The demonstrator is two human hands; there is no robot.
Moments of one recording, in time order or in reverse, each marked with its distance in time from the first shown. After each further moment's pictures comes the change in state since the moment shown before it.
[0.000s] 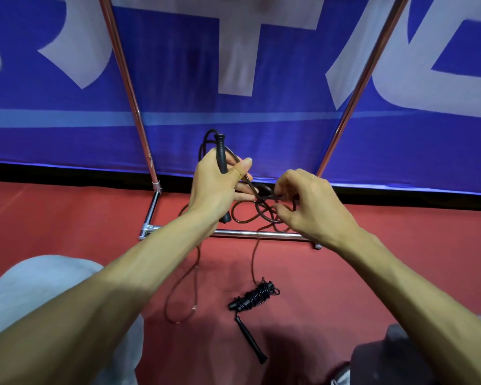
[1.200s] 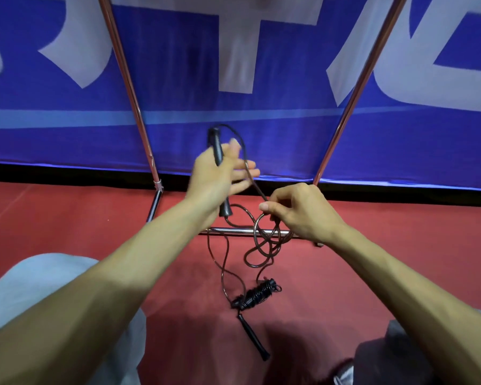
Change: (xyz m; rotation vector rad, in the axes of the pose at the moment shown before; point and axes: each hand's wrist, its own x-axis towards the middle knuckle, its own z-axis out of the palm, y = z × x) left_hand 0.007 0.001 -0.001 -0.141 -0.053 -0.124; right_hand 0.003 -0.004 0.011 0.154 -0.242 0.191
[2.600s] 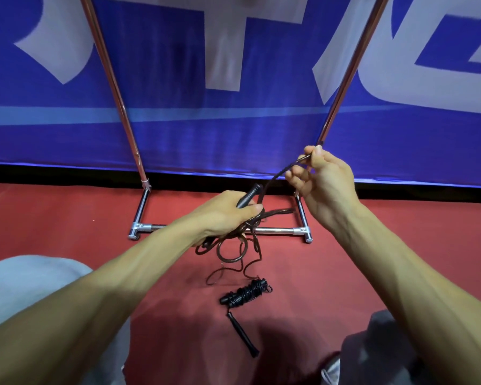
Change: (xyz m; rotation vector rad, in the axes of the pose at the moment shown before) left_hand -0.004 -0.035 0.000 0.819 -0.458 -0.100; right_hand 0.009 0.001 -0.031 1.384 0.513 0.364
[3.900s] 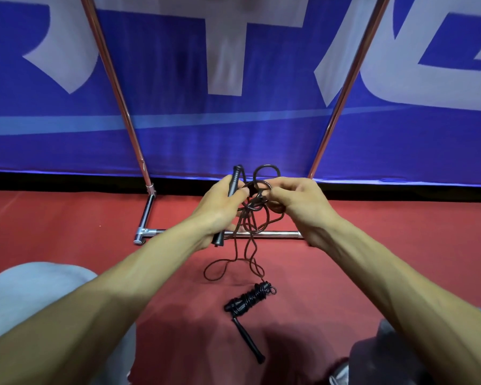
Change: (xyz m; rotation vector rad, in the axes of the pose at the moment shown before) left_hand 0.000 0.006 0.000 -0.416 0.267 -0.048; right_hand -0.010 0.030 0.000 -0.562 -0.310 0.009
